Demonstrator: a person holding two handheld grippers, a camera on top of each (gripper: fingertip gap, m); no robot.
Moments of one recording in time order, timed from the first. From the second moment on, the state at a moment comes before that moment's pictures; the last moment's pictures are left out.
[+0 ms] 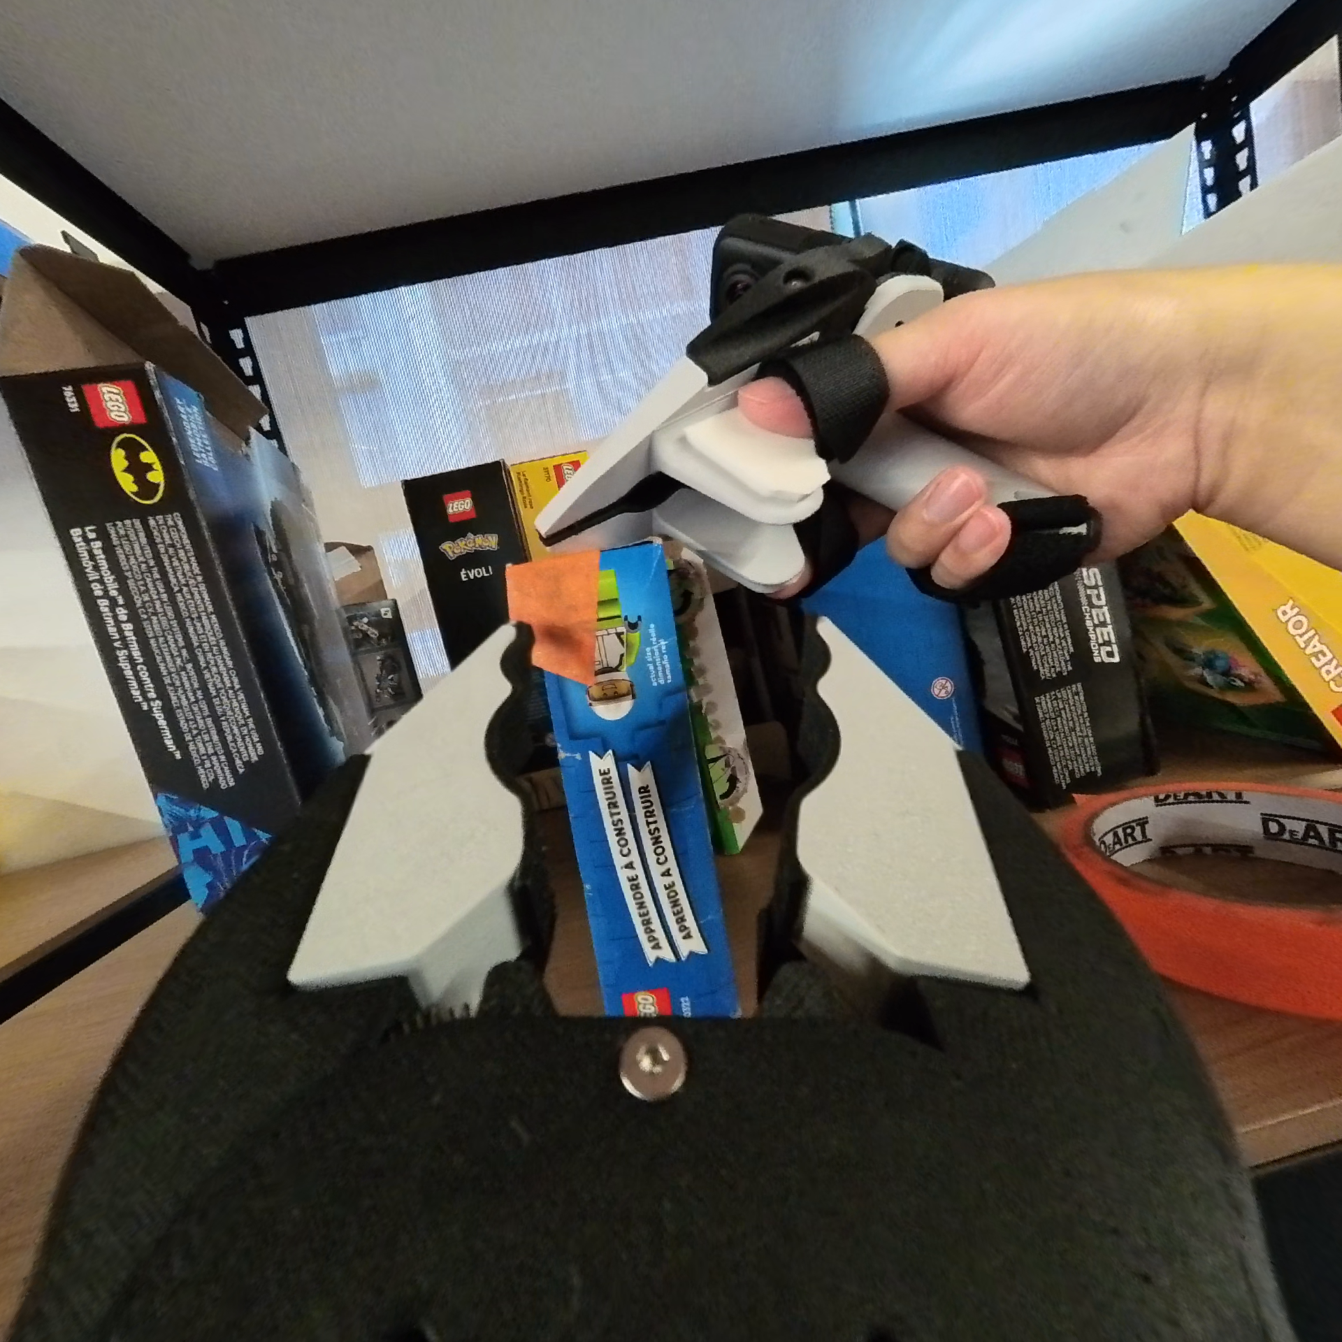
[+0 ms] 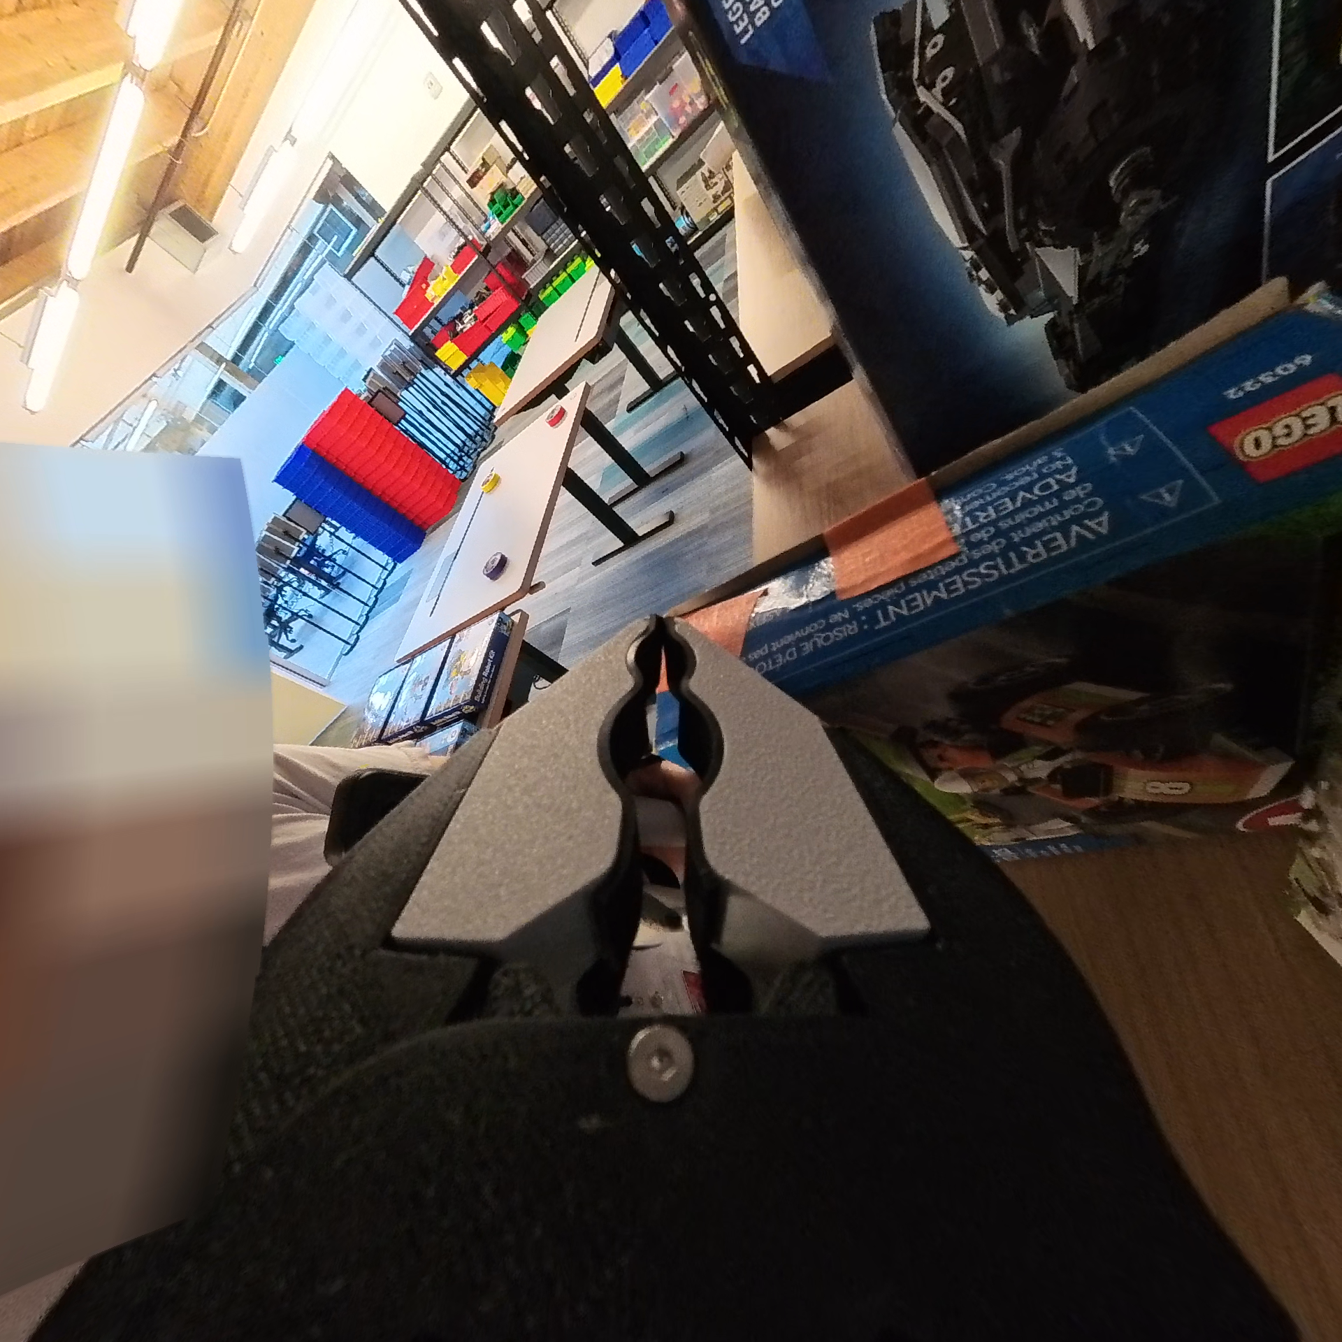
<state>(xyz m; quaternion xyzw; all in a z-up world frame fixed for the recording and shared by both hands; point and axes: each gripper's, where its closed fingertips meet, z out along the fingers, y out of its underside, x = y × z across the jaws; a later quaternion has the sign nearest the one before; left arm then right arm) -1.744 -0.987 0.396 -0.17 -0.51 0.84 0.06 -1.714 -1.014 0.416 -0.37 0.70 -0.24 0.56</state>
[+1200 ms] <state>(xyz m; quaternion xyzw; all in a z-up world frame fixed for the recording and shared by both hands) -1.750 -0.985 0.396 -0.19 -0.51 0.82 0.17 -1.707 -1.008 0.424 -0.37 0.70 -0.23 0.57</state>
